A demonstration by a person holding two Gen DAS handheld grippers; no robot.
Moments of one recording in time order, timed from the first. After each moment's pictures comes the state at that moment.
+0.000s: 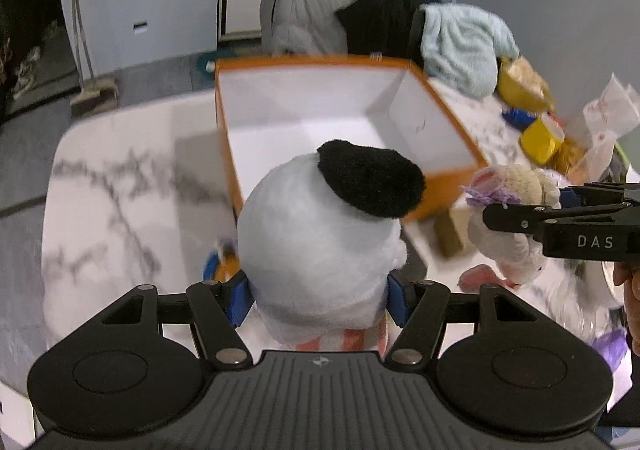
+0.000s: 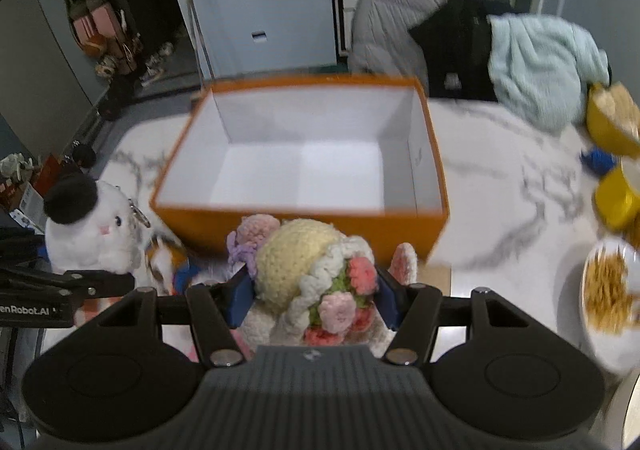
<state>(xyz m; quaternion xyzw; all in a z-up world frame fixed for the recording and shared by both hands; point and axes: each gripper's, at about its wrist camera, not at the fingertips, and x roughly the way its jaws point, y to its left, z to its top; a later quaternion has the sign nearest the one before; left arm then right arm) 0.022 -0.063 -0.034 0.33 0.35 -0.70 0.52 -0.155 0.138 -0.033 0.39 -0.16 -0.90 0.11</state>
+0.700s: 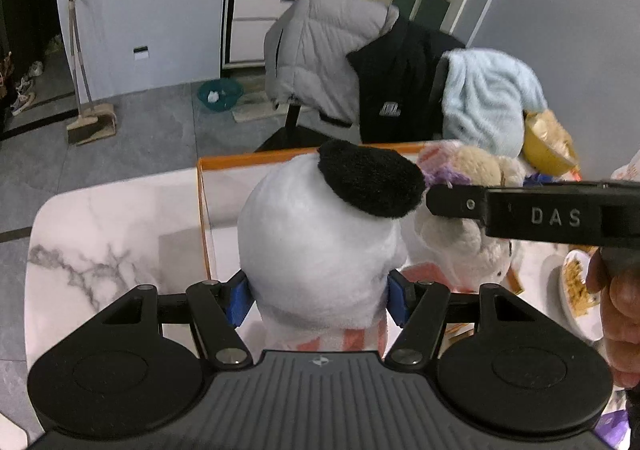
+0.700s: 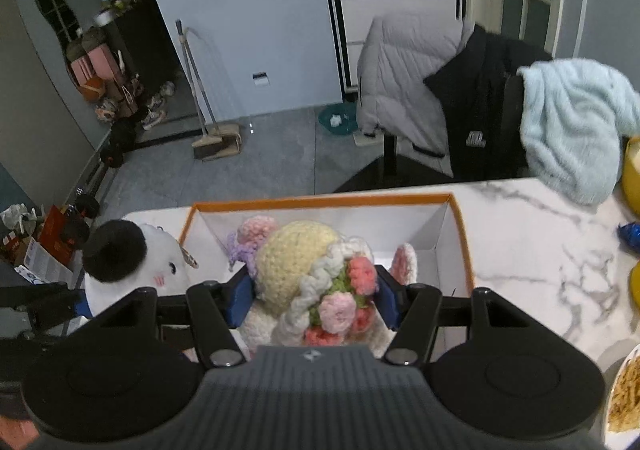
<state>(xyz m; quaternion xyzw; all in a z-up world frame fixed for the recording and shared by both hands) -0.002 -0.173 -0.039 0.32 0.34 -0.72 0.52 -0.304 0.157 -0.001 0.33 -0.24 -0.91 0.03</state>
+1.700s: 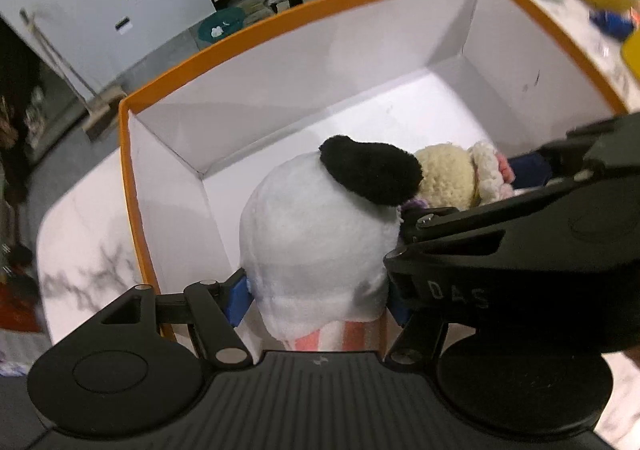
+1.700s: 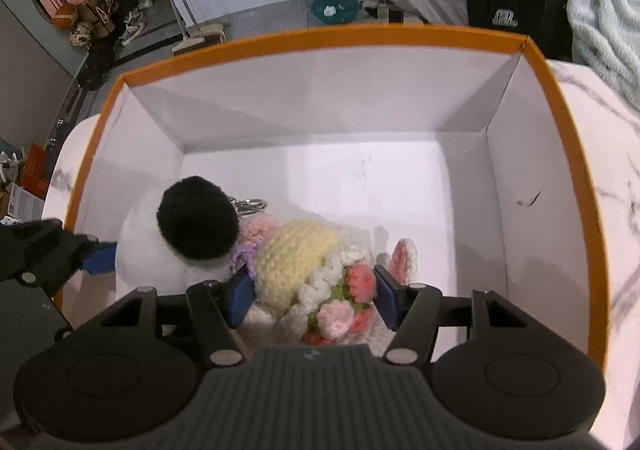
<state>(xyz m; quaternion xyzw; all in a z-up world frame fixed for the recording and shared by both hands) -0.063 -0.209 -0.129 0.54 0.24 -0.65 0.48 -0.381 0.113 -0.105 0.46 -0.29 -0.84 0.02</state>
